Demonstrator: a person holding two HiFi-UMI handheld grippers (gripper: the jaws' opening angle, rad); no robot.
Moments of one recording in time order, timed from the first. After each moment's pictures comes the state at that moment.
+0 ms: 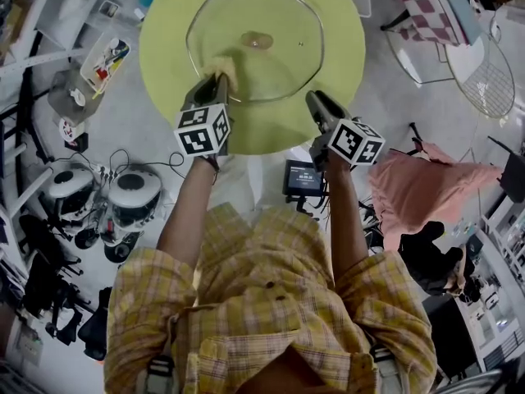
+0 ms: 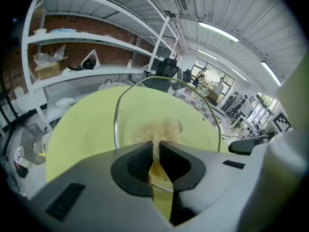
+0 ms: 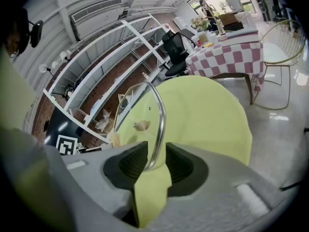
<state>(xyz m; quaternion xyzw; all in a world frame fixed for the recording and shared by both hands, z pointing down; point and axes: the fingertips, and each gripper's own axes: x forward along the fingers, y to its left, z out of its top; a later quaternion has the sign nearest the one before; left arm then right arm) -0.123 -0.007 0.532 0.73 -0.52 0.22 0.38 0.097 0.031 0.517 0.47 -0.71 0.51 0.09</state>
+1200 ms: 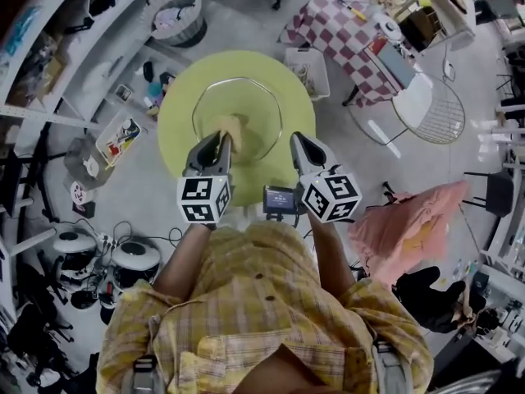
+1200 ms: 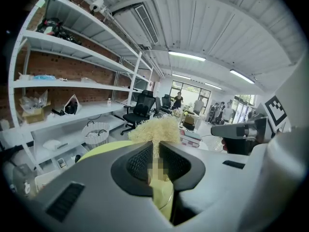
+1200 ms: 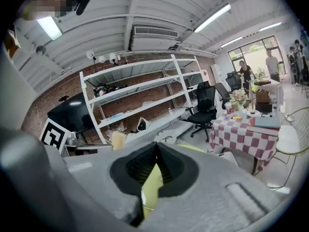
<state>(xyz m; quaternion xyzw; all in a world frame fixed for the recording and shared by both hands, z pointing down) -0.067 0.013 0.250 0.83 -0.50 0.13 0.22 0.090 0.022 0.216 0.51 -0.82 0.24 0.07</state>
